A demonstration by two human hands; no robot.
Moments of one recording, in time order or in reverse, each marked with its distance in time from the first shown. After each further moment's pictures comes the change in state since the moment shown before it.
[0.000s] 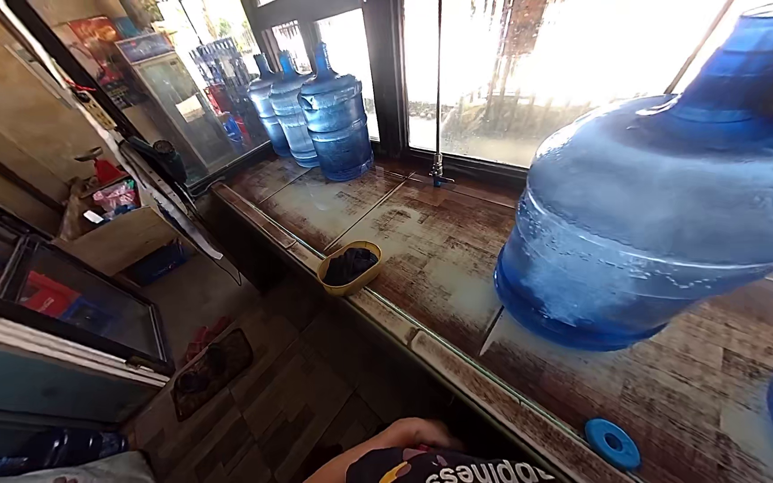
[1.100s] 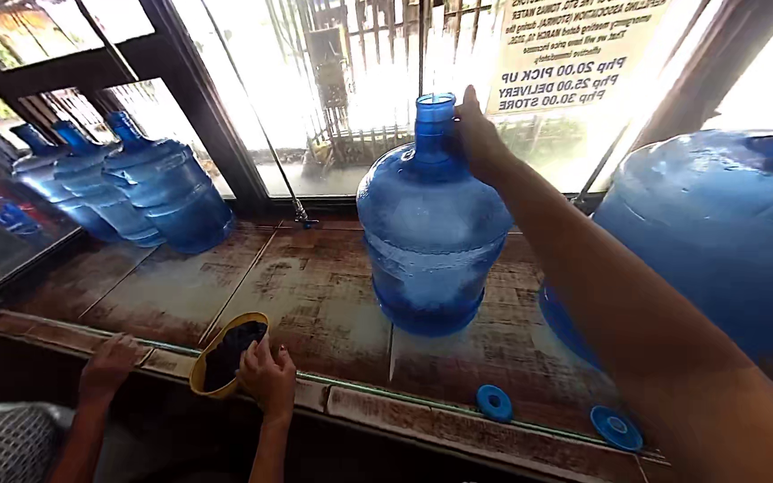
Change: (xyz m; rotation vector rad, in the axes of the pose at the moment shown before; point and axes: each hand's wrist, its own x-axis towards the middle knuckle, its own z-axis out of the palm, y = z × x) left_hand -0.017 0.049 -0.177 0.420 1.696 0.229; right_hand -0.010 -0.011 0.006 0.037 -0.071 -0.057
